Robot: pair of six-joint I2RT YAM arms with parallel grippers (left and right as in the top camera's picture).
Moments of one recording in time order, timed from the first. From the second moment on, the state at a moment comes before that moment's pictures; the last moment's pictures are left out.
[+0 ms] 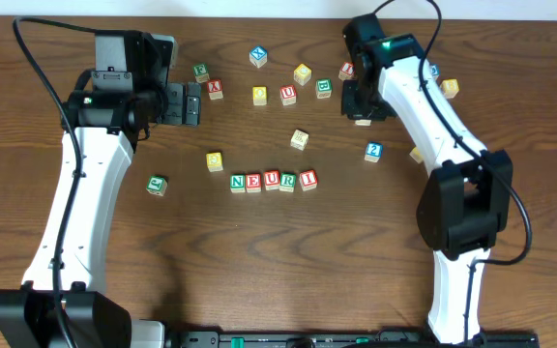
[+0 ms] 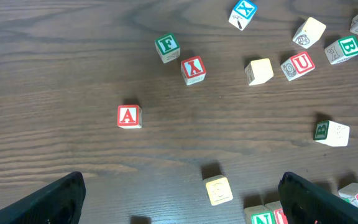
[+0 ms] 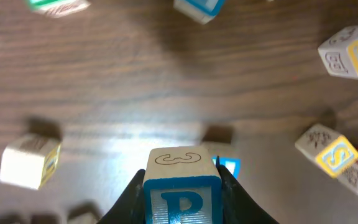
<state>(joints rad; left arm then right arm) -0.03 1.57 1.45 -0.79 0.10 0.07 0.32 2.19 1.99 -1.21 0.12 0.39</state>
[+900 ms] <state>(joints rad) -0.03 1.57 1.45 -0.79 0.10 0.07 0.45 1.84 1.59 -1.01 0.12 0.39</state>
